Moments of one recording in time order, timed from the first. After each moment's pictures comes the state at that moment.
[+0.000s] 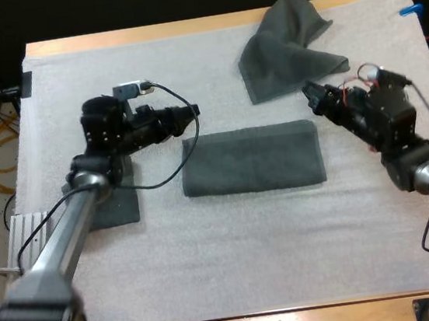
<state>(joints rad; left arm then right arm) -0.12 1.53 -0.91 0.04 0.74 -2.10 0.29 1.40 -0.72 -0.23 -0.19 -1.24</state>
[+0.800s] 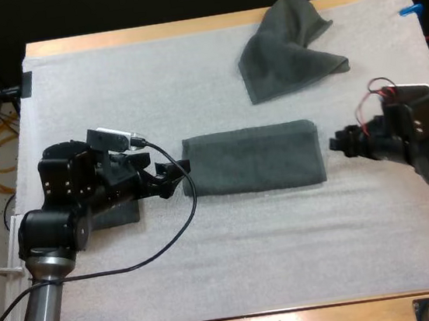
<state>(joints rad) -0.12 0.99 -0.90 0.75 0.61 -1.85 0.29 1.20 -0.87 0.68 -0.11 -1.55</state>
